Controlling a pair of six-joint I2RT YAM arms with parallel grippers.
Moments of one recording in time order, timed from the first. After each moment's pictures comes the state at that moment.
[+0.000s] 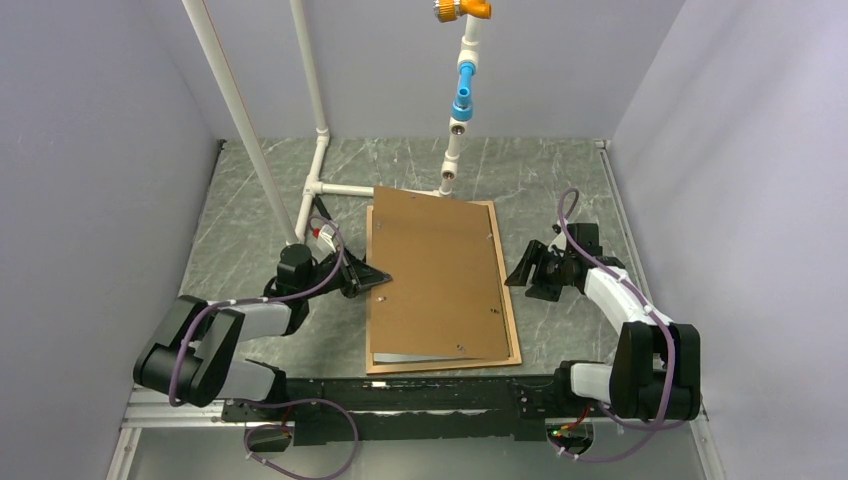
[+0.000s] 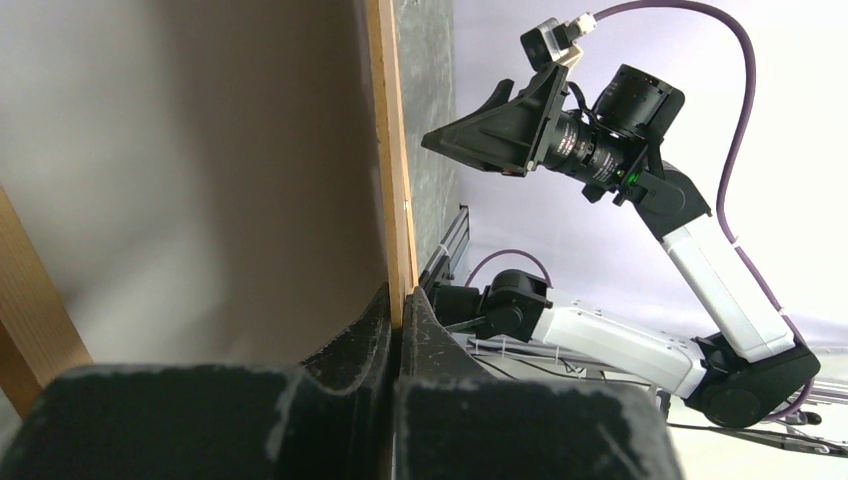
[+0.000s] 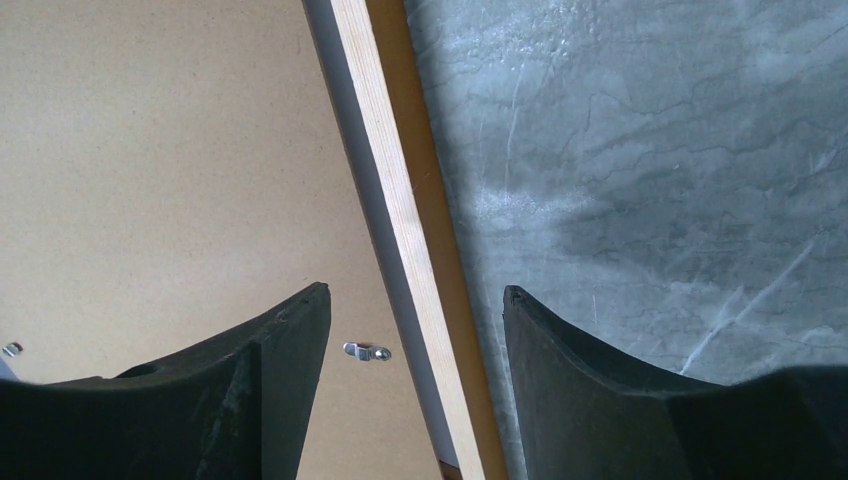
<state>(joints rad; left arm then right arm) -0.33 1.35 0.29 0.81 0.74 -1.18 -0.04 1.24 0.62 -0.45 -0.46 0.39</state>
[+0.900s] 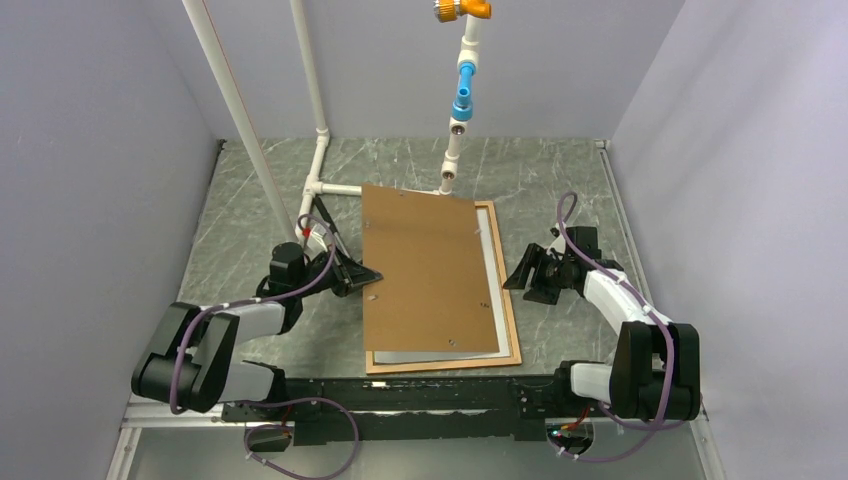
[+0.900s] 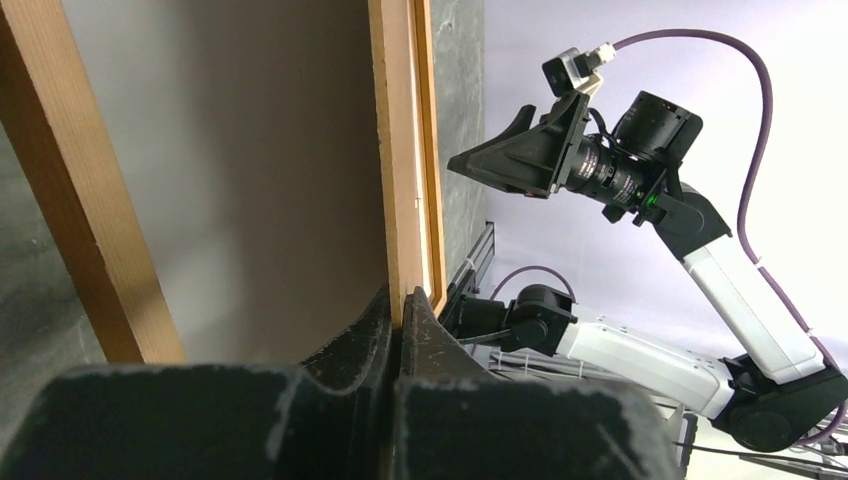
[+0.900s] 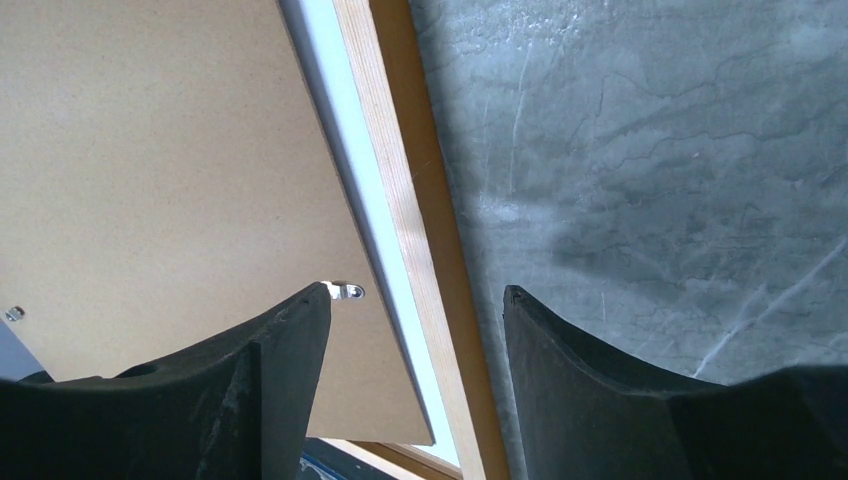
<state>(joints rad) -0.25 1.32 0.29 0.71 0.75 -1.10 -0.04 1.24 0.59 -0.43 -0.48 0.39</state>
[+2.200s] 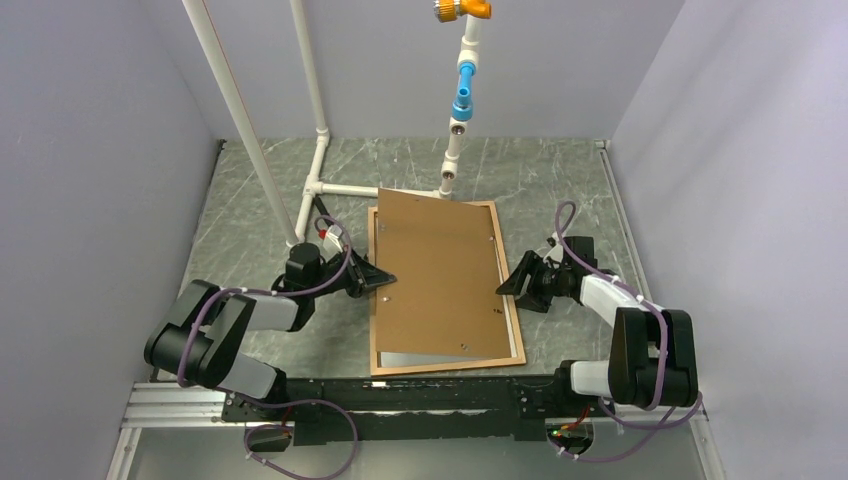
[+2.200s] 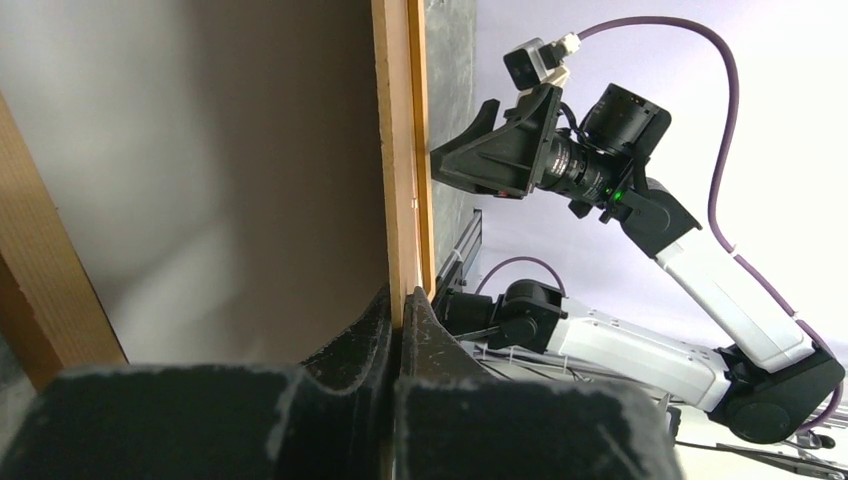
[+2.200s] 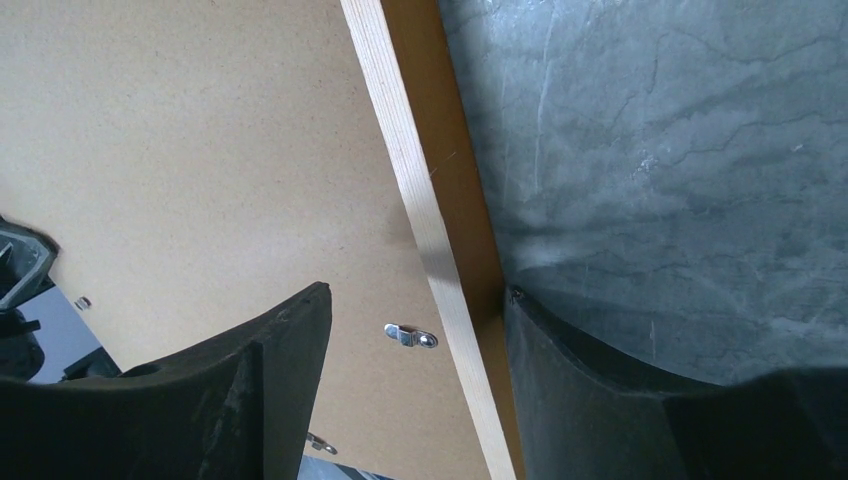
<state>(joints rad) -0.37 1.45 0.31 0.83 0.70 -1.18 -0.05 1.31 0.50 -0.29 -0.60 0.47</state>
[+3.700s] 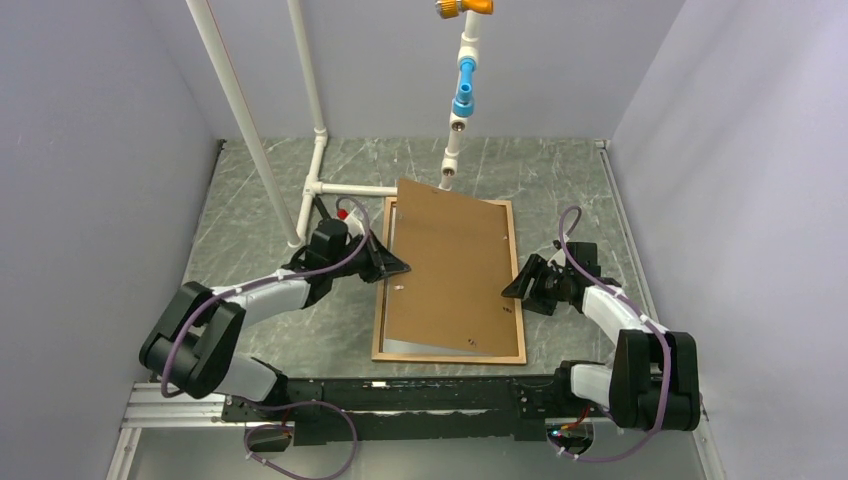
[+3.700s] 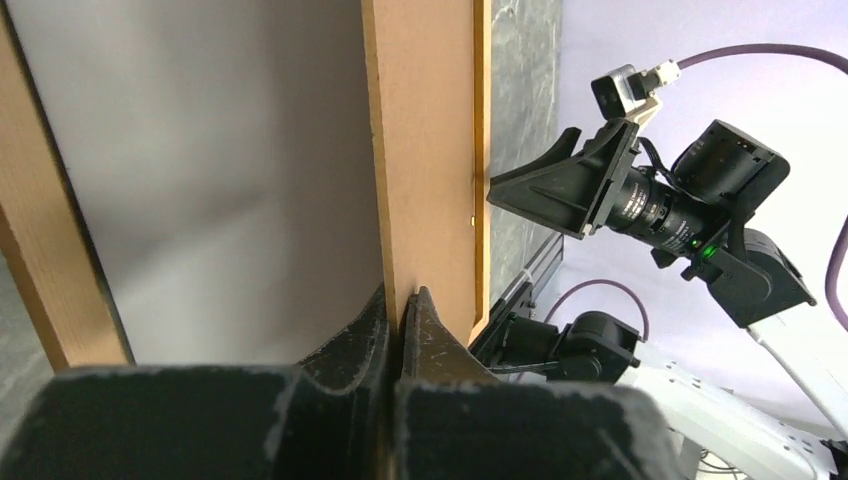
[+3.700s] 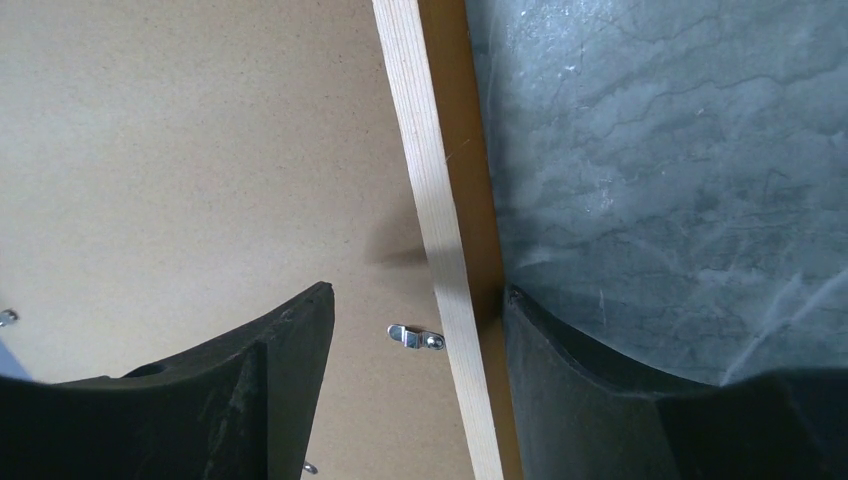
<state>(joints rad) -0.50 1.43 0.56 0.39 0.50 -1.01 -0.05 1.20 0.45 -0.28 -0.52 0.48</state>
